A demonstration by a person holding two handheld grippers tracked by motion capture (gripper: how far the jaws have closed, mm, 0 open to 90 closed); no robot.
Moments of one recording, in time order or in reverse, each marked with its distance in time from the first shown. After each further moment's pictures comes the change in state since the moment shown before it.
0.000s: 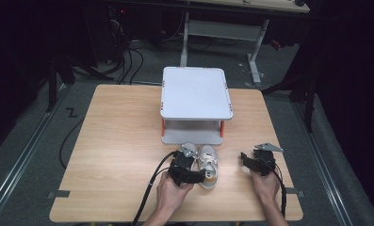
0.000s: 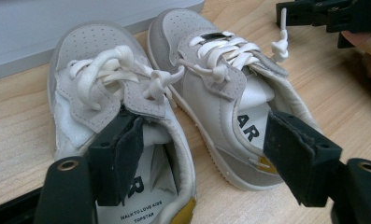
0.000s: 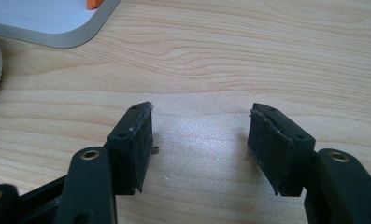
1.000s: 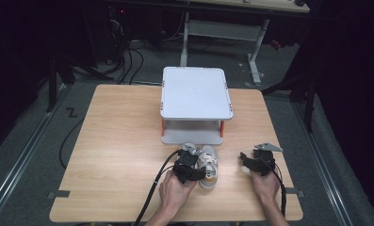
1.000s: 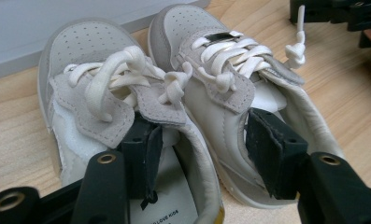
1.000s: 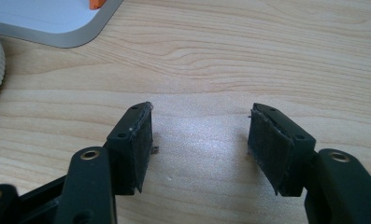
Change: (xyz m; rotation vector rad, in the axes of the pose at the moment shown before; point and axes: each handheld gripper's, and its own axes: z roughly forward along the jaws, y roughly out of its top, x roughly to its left) left arm -0.007 0.007 0.015 0.033 0.054 0.006; right arm 0.001 0.000 0.000 -0.001 0.008 -0.006
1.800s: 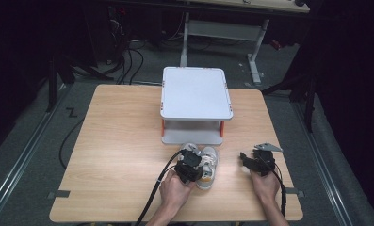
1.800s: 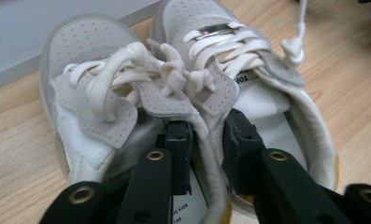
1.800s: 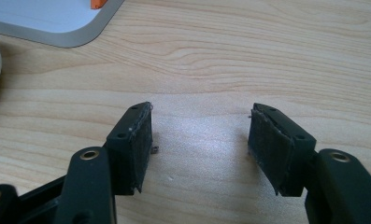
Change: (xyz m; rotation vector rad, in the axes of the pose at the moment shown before) left arm -0.004 0.003 0.002 0.052 0.015 0.075; right arm 0.000 0.000 0.000 0.000 0.002 -0.003
